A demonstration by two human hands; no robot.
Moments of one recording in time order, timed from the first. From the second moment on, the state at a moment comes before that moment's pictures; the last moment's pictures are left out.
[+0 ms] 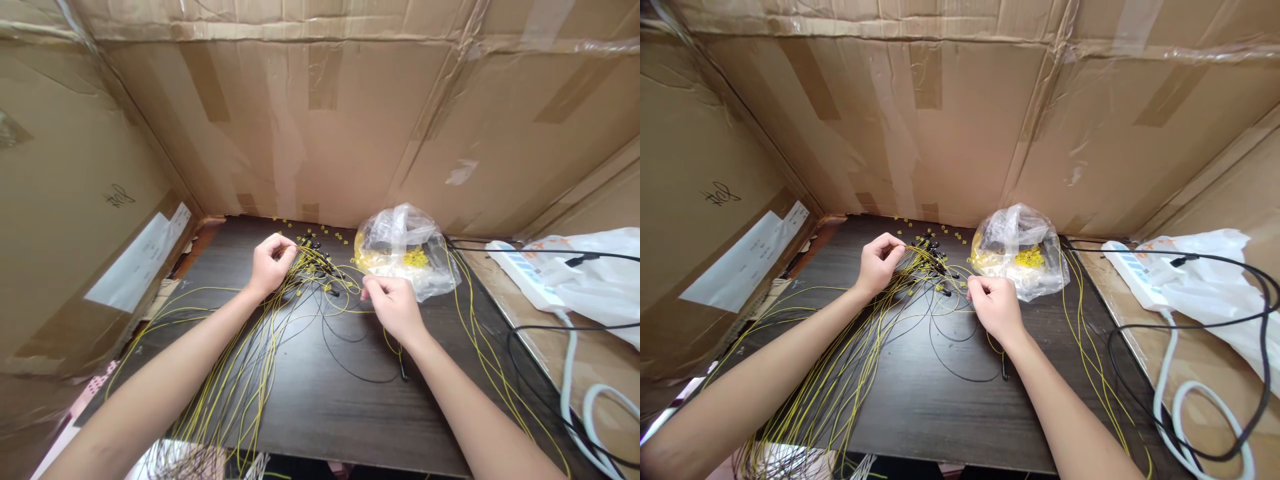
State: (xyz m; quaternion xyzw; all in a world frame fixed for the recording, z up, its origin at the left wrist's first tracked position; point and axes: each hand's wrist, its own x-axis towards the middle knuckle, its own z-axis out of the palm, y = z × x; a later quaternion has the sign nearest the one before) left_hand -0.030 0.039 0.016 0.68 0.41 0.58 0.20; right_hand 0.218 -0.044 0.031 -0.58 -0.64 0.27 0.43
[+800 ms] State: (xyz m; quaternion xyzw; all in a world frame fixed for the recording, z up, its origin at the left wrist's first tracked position) left_hand -0.037 0.041 0.029 0.63 0.38 0.56 0.37; right_hand 0.219 -0.039 0.030 -0.59 -0.61 0.32 0.41
